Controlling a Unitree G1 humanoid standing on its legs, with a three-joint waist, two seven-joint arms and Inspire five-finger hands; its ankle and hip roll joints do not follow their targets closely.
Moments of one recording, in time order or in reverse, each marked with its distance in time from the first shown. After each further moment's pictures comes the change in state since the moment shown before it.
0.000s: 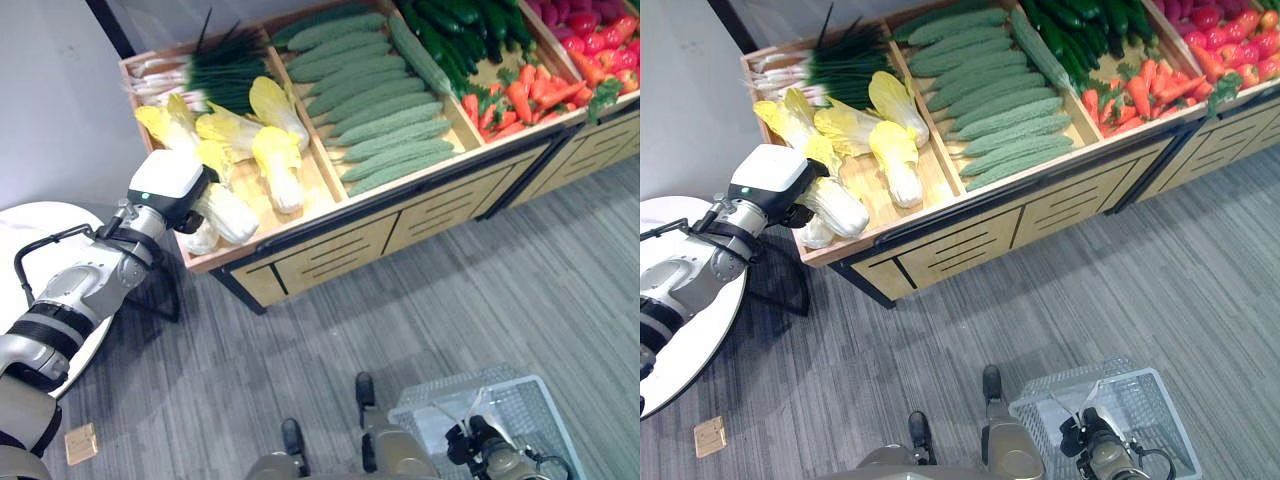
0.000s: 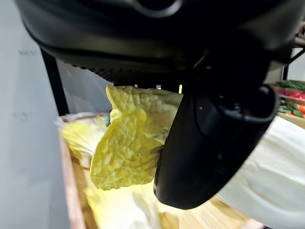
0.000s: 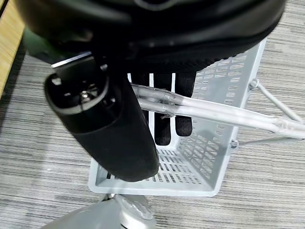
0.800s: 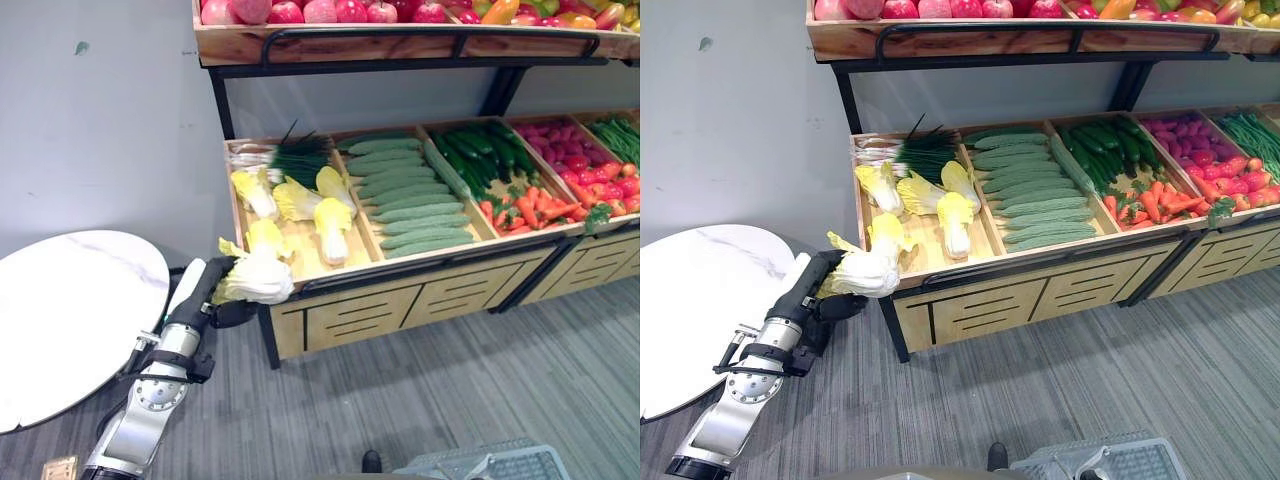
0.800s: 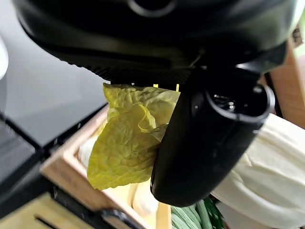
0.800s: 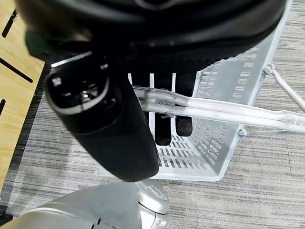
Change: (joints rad) left arm 0.808 -0.488 0.499 -0.551 -0.463 0.017 -0.197; right arm 0.136 0.075 -0.098 0.003 -0.061 0.065 0.038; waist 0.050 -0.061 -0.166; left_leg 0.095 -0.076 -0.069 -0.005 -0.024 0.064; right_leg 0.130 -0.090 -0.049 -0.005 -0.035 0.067
